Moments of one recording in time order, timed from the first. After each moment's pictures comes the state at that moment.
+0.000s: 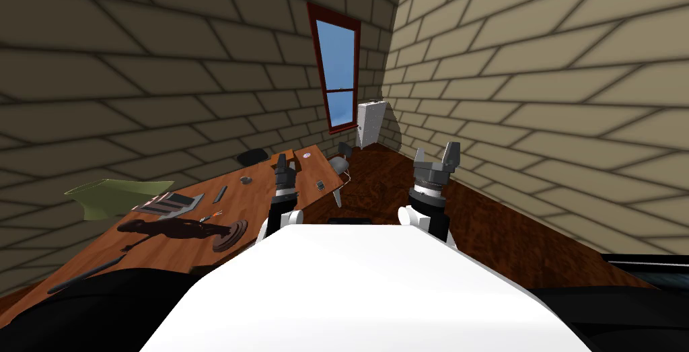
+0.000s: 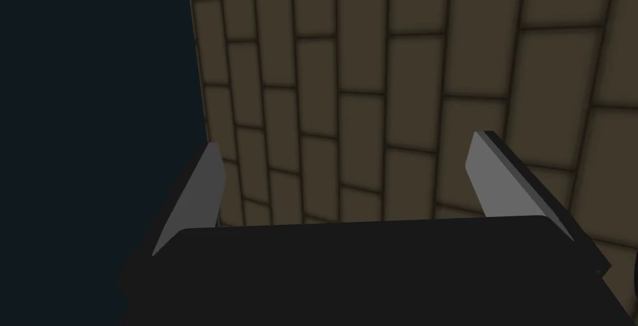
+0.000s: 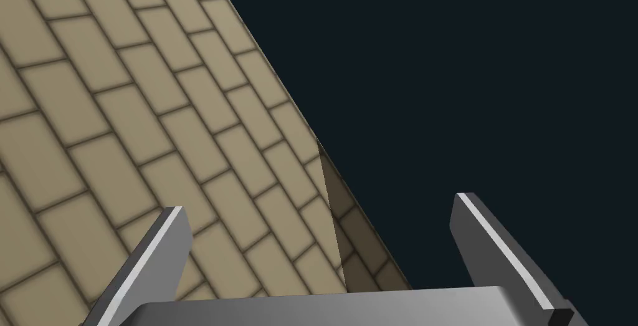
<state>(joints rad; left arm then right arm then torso) 0.54 -0.02 0.02 -2.23 -0.03 -0.37 -0.13 0.51 0.01 -0.02 -2.26 -0.12 -0.63 0.12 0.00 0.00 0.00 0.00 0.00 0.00</state>
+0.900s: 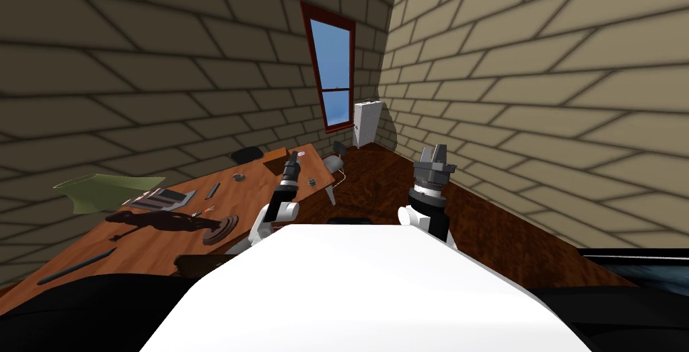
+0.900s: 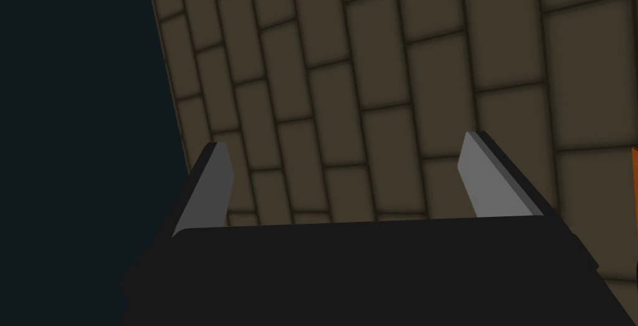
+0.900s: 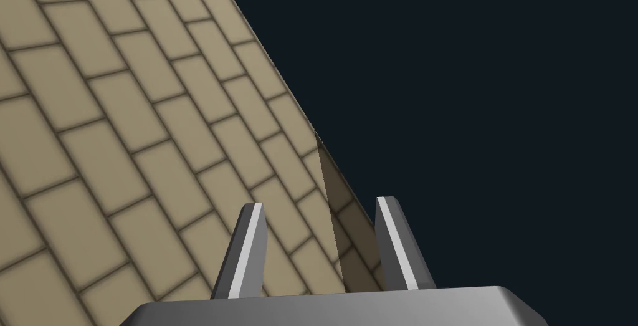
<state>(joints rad) 0.39 0.20 0.03 -2.14 0.04 -0.17 -0.18 0.51 0.01 -0.02 -2.26 -0.12 -0.63 0.12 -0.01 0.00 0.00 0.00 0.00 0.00</state>
